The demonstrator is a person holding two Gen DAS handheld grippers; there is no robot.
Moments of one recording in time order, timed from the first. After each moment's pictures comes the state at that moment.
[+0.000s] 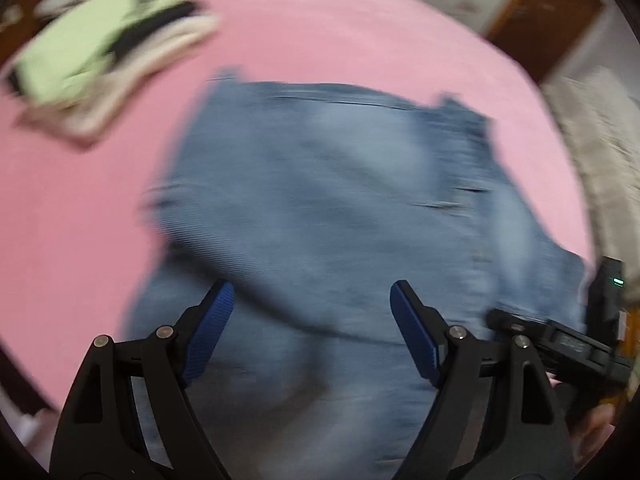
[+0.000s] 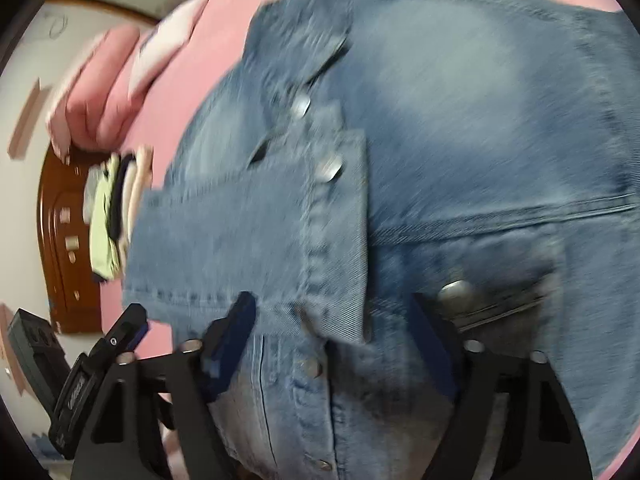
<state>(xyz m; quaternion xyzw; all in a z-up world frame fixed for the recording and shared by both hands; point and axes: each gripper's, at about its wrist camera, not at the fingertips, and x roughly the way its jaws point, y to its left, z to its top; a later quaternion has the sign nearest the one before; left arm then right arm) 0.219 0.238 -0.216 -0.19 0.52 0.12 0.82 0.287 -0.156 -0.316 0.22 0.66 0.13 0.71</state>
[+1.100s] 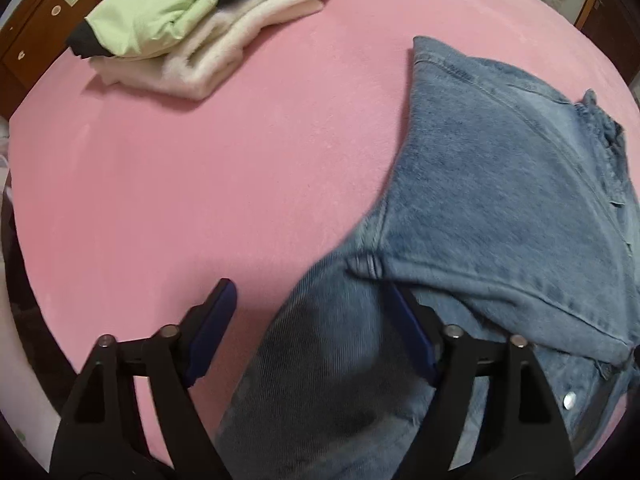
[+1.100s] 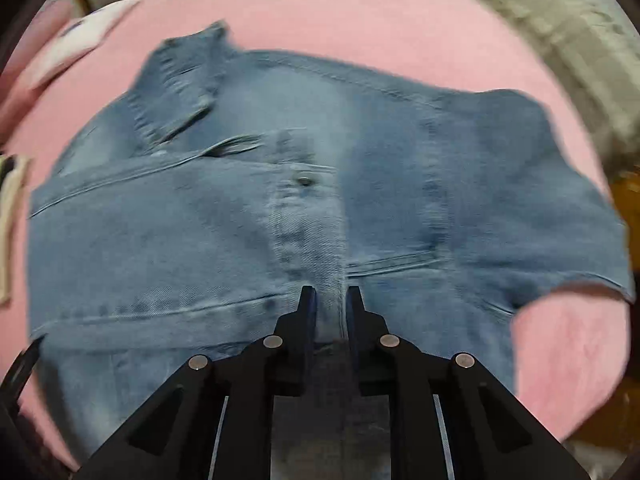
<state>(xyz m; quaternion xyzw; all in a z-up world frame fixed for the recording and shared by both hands) 0.188 0.305 -0.279 -0.14 0.56 0.25 0.77 0.250 -0.215 -0.276 0.01 0.60 -0.12 0.79</state>
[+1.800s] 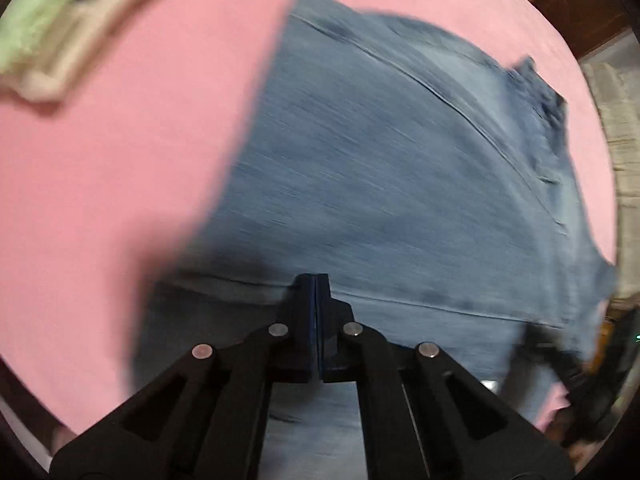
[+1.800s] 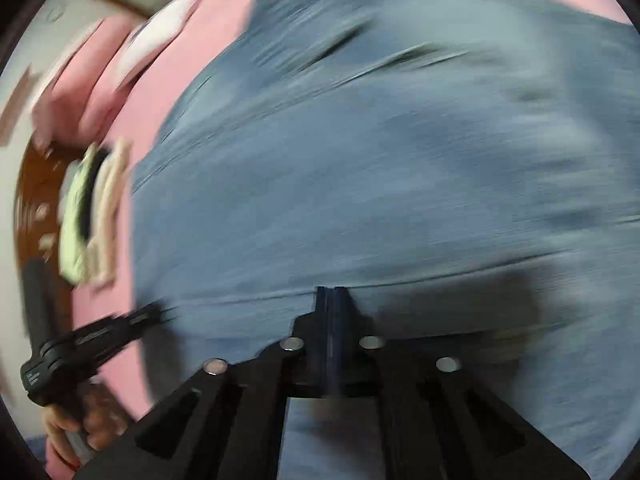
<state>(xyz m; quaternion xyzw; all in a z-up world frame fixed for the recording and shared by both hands) 0.243 0.280 -0.285 -0.20 0.61 0.12 0.75 0.237 -0.219 -0.346 0.20 0.63 0.06 0.75</state>
